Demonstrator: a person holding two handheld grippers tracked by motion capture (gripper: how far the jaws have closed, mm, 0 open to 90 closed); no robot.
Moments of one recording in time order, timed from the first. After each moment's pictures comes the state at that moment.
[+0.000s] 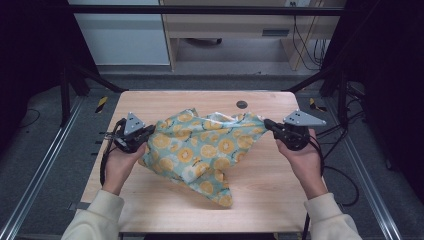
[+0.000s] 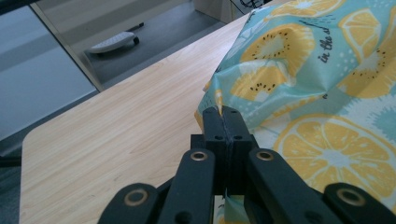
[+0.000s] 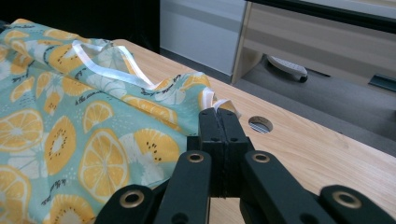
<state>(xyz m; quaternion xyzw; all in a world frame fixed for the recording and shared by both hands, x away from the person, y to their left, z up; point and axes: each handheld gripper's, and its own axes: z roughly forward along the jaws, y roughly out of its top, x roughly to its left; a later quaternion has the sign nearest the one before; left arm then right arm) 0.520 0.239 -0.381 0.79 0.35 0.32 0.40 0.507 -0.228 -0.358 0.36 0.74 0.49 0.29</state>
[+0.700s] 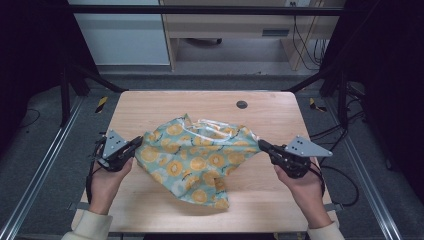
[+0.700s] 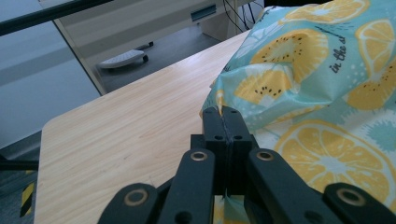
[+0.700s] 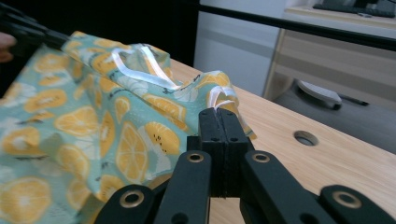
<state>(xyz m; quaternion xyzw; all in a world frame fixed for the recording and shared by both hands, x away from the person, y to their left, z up) 0.469 0.272 -0.398 0.76 0.35 0.34 0.44 0.442 -0.217 -0.373 0.30 0.73 0.55 0.27</state>
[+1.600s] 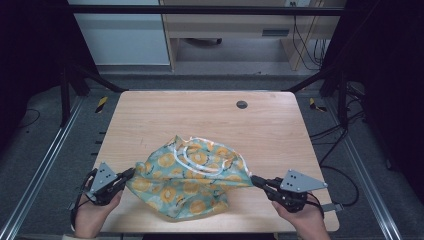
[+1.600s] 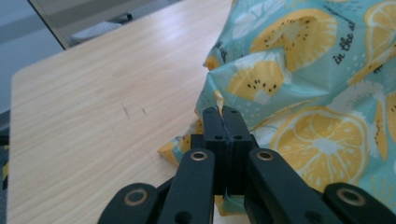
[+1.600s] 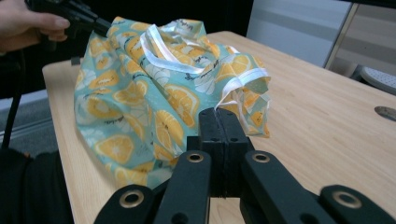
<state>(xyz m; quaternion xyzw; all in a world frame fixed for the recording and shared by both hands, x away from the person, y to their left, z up) 0.406 0.295 -0.440 0.79 0.34 0.29 0.41 0.384 -0.211 -0.416 0.24 0.78 0.55 0.20</state>
